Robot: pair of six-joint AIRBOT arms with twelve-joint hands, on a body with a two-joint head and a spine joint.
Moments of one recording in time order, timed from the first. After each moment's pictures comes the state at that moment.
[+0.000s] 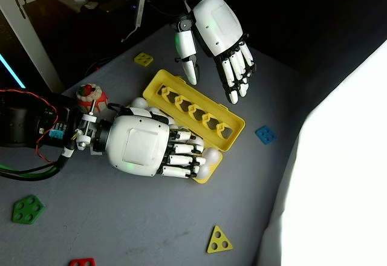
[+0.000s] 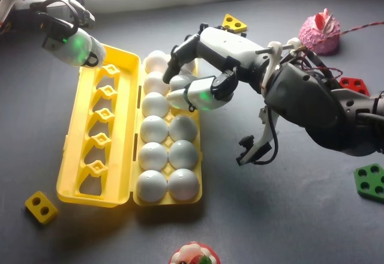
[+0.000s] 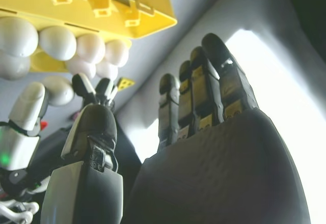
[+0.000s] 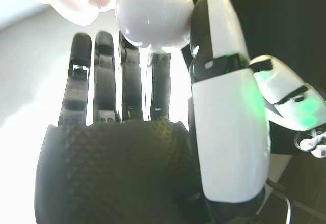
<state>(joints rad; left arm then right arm) 0.16 -0.90 0.93 -2.24 -0.77 2.99 -0.41 -1.51 1.31 0.90 0.55 -1.15</state>
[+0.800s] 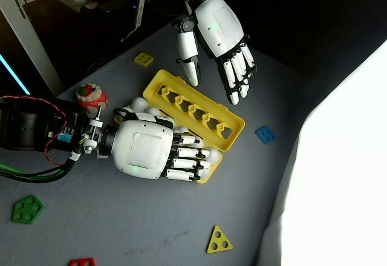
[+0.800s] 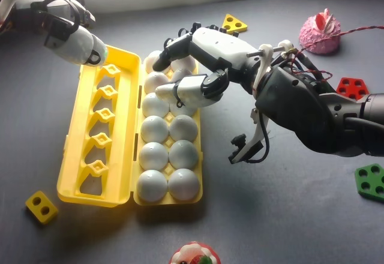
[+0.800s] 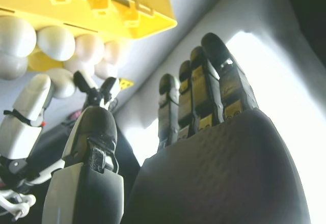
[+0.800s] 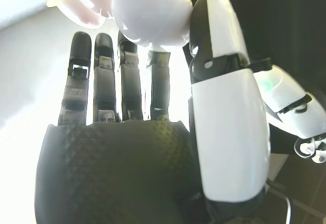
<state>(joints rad) 0.16 -0.90 0.94 -2.25 -0.77 2.99 -0.41 -1.54 1.34 0.85 0.58 -1.13</state>
